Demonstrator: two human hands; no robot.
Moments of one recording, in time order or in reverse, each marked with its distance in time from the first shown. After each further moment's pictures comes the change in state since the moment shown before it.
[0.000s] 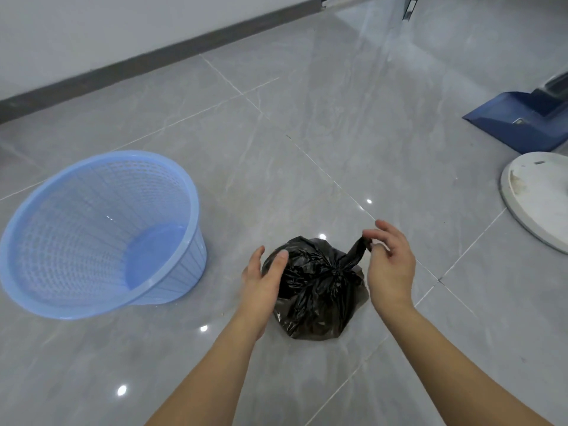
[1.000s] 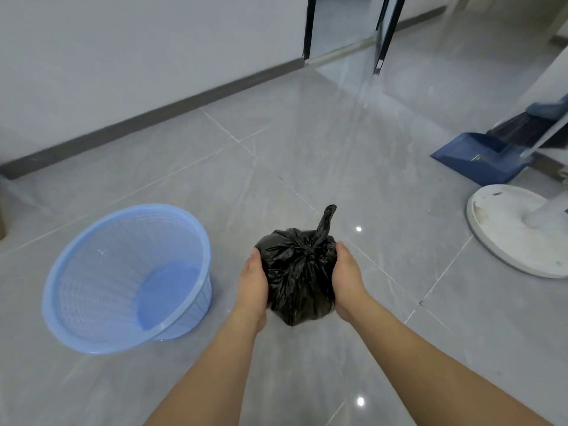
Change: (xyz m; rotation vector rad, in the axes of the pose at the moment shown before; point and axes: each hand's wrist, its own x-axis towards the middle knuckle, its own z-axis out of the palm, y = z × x) left_hand -0.014 0.085 -0.006 -0.282 -0.010 -0.016; right_hand -0.011 -0.077 0.038 0.187 -0.339 0.544
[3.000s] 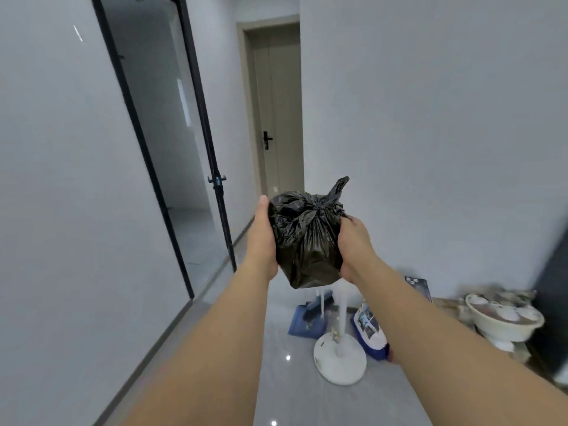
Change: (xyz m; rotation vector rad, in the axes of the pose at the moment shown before) left_hand -0.714 0.716 0.336 0.089 -0.921 0.302; right_hand -0.651 -0.771 -0.149 0.499 0.462 -0.604
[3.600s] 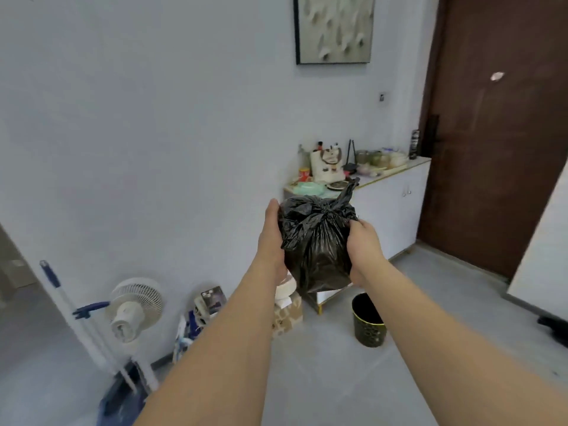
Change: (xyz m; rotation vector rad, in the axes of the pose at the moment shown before) left_hand -0.119 -0.231 0.458 0.031 -0.839 -0.420; right_hand -0.144 -0.155 -0.498 0.070 0.846 -0.295
